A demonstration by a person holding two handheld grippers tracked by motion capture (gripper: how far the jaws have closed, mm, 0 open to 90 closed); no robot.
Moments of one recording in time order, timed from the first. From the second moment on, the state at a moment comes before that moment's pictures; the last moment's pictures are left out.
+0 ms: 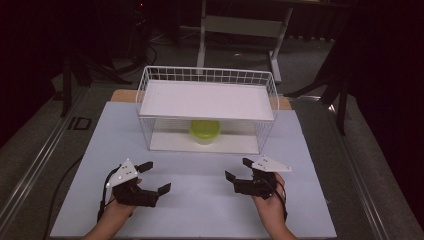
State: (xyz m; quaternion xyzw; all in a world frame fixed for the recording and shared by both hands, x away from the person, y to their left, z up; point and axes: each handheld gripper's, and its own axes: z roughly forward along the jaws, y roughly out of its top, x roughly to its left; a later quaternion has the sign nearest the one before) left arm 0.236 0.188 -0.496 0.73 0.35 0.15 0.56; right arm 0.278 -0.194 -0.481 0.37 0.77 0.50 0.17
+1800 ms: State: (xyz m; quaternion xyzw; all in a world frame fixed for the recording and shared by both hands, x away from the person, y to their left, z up) left arm 0.216 0.205 -0.514 0.74 0.36 0.15 0.55; right arm 0.253 -0.232 -0.504 0.36 0.78 0.49 0.15
